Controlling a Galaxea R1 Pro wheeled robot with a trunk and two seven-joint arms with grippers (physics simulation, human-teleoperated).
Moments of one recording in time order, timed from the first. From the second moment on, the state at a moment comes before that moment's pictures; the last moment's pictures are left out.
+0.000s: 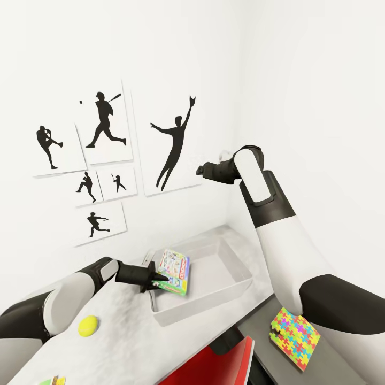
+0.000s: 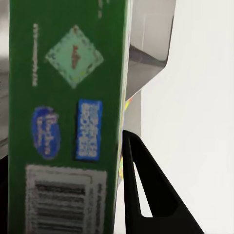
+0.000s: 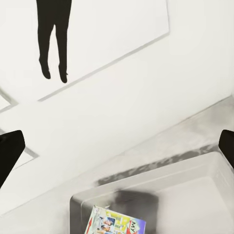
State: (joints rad) left arm -1.09 0.08 0.33 0.00 0.06 1.03 -0.78; right arm -1.29 0.17 0.20 -1.08 -0.92 1.03 -0.70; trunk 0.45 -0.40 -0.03
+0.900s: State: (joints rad) left arm -1.09 0.08 0.33 -0.01 0.06 1.03 -0.73; right arm -1.29 0.17 0.20 -1.09 -0.92 1.03 -0.70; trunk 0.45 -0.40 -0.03
